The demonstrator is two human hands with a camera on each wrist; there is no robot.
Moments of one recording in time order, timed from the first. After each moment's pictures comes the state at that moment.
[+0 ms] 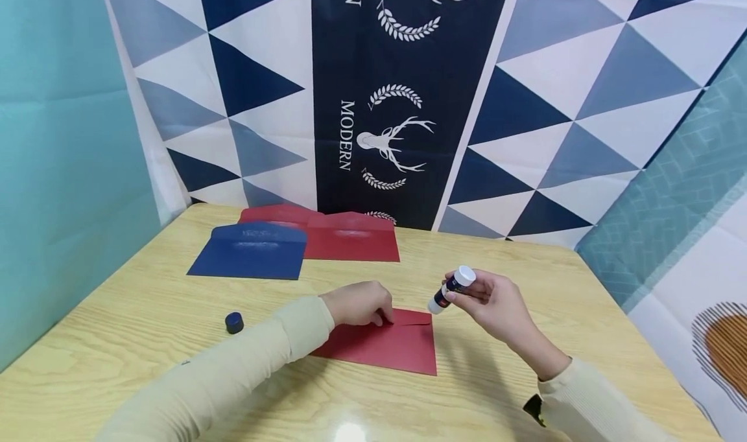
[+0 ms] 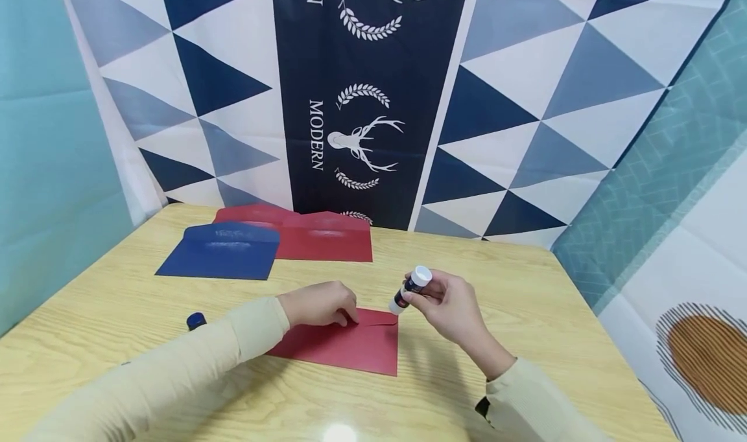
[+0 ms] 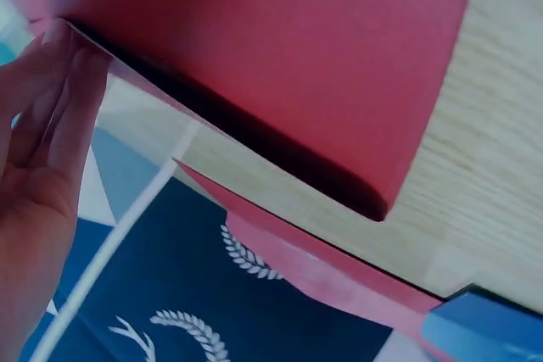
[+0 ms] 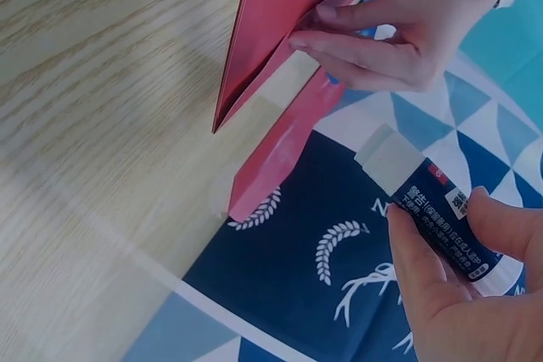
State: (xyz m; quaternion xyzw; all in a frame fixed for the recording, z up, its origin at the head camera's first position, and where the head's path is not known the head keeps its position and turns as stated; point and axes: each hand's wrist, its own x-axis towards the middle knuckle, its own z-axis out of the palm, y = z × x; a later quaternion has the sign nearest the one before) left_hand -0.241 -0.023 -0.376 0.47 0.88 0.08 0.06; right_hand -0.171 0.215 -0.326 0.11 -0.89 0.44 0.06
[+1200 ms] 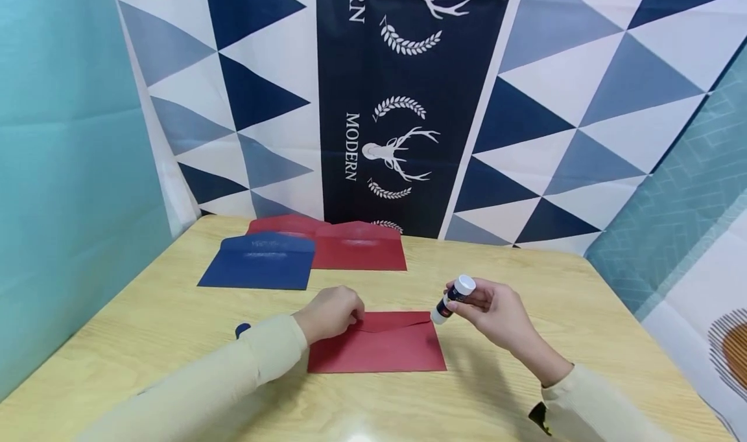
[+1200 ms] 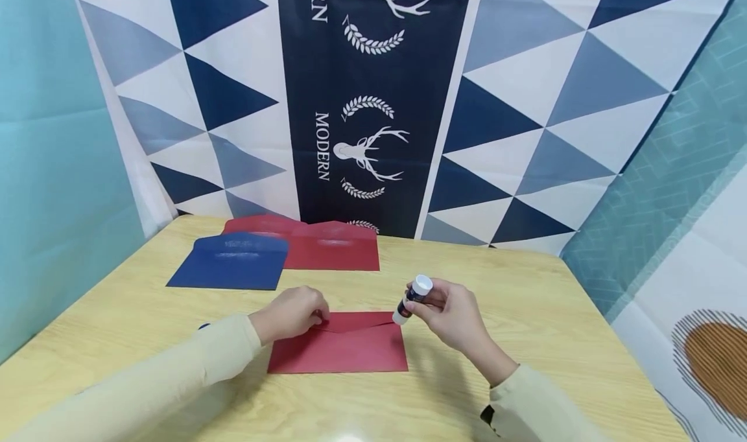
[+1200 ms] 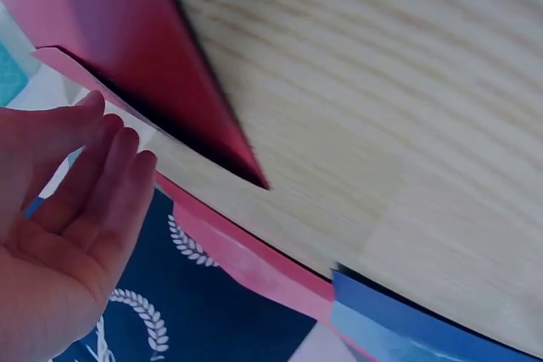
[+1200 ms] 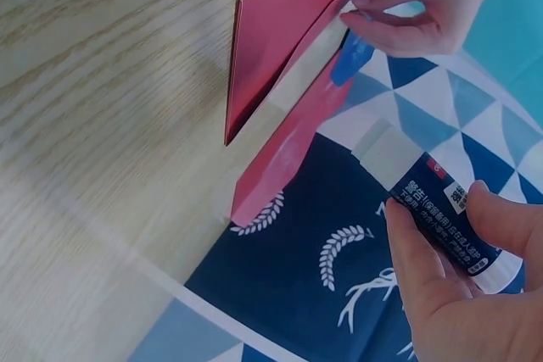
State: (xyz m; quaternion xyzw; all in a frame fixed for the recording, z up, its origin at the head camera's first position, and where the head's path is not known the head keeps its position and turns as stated) left_hand -0.219 -0.071 -0.384 0.35 0.93 0.11 -0.05; right_hand -0.173 0.212 -0.331 0.12 -0.88 0.45 0.05
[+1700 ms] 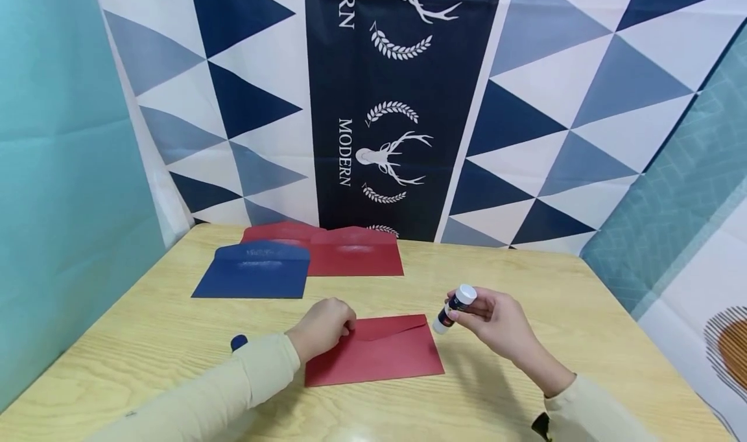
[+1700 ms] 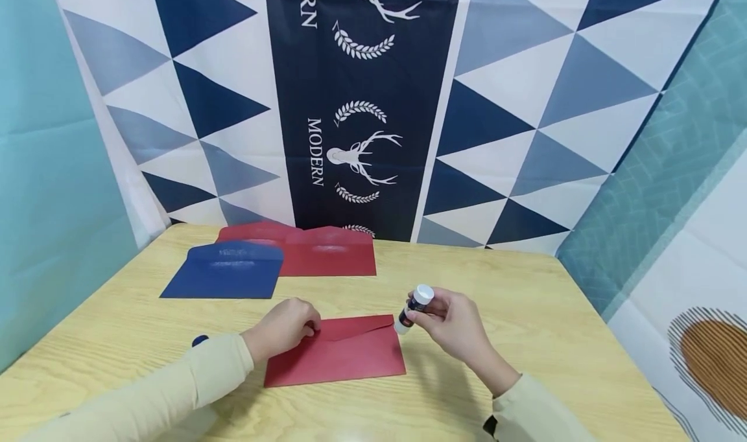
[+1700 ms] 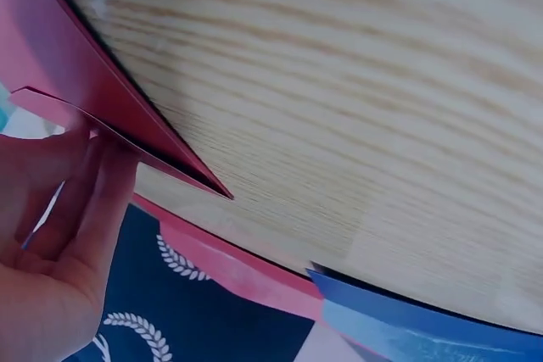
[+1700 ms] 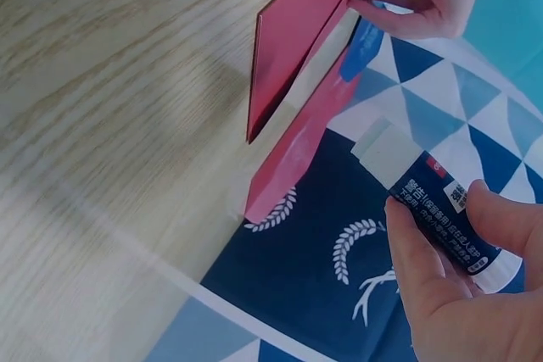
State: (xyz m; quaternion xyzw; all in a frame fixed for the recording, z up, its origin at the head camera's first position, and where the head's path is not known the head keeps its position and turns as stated) left_hand -0.216 -0.075 -0.394 0.32 0.93 0.13 -0.07; right_hand -0.172 0.220 -0.337 0.12 -0.87 0.47 0.05
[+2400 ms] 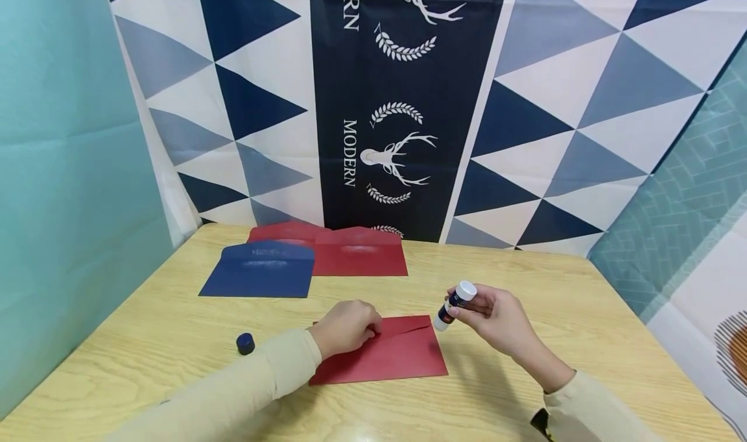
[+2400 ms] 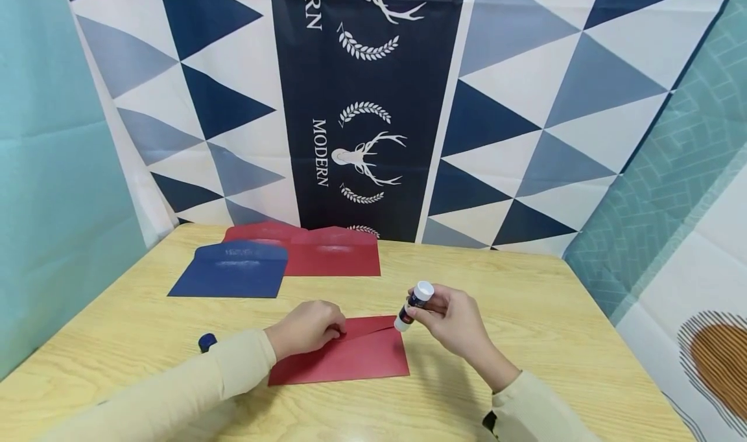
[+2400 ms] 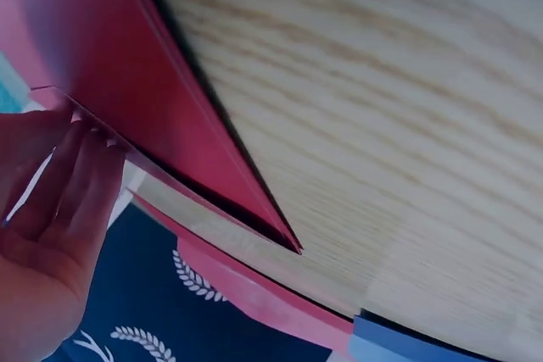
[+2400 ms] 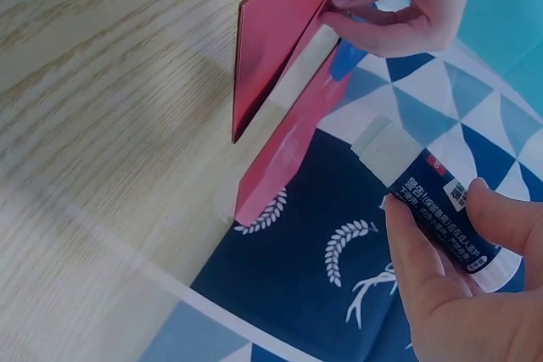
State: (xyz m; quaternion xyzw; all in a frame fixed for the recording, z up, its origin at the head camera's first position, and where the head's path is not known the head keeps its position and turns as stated) left_hand -0.220 -0.050 -0.396 0.38 0.92 0.09 -0.08; right_hand -0.177 0.216 -0.335 0.13 -0.88 0.46 0.05
